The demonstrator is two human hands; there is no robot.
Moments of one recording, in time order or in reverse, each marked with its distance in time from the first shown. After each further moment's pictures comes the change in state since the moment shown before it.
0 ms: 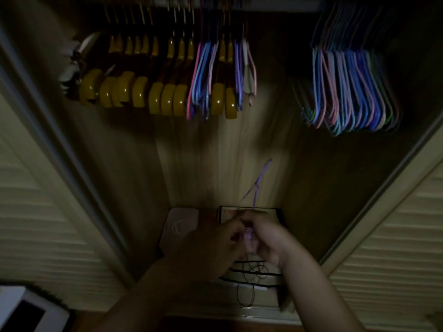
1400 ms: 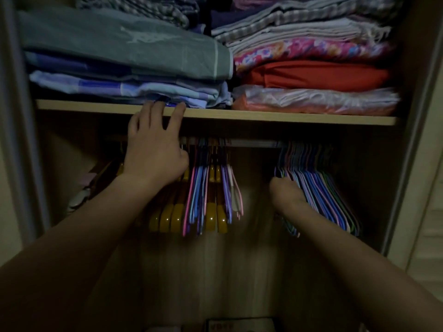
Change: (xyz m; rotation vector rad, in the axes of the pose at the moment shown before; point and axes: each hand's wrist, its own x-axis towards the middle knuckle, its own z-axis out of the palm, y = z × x) left_hand 0.121 0.060 -0.324 0.668 1.004 0.116; right_hand -0.012 -0.293 -0.020 -1.580 0.984 -0.553
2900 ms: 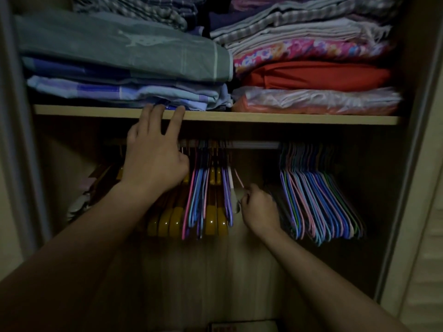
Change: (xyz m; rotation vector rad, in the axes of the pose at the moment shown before) left_hand -0.003 -0.001 0.002 -0.057 -0.011 -0.023; right_hand -0.029 -0.058 0.038 0.655 0.308 -0.045
